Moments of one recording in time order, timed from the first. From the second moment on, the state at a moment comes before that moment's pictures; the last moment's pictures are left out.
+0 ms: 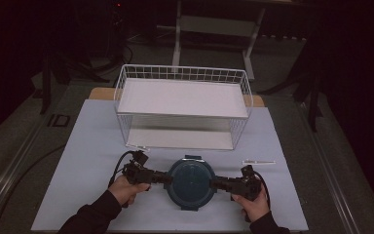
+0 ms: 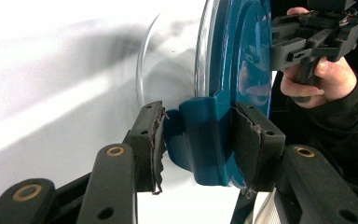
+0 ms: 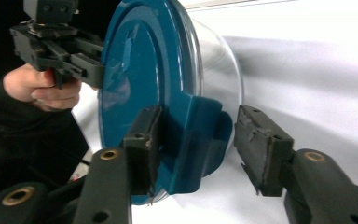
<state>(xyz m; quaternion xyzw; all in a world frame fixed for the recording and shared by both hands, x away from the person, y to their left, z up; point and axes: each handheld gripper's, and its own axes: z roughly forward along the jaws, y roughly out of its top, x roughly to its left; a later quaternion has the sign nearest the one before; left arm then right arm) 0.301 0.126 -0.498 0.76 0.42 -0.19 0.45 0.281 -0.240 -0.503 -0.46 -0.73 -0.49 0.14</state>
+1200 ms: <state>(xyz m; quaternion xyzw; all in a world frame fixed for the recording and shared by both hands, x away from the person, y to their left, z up) 0.293 0.135 -0.479 0.75 0.44 -0.14 0.48 0.289 -0.233 -0.488 -0.46 -0.71 -0.50 0.17</state>
